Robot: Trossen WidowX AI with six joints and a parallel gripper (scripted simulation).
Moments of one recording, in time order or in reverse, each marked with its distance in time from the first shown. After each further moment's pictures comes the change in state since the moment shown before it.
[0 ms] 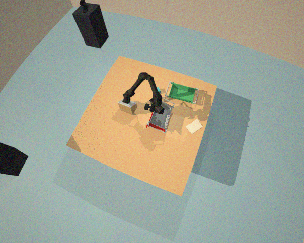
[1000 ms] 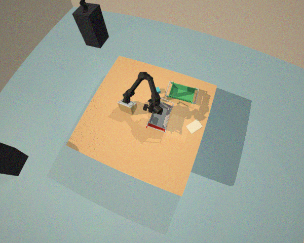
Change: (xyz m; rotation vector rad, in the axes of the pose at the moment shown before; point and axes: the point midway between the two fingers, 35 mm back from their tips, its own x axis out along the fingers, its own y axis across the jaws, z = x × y) arm 0.017 0.012 -0.001 0.003 -0.001 -0.021
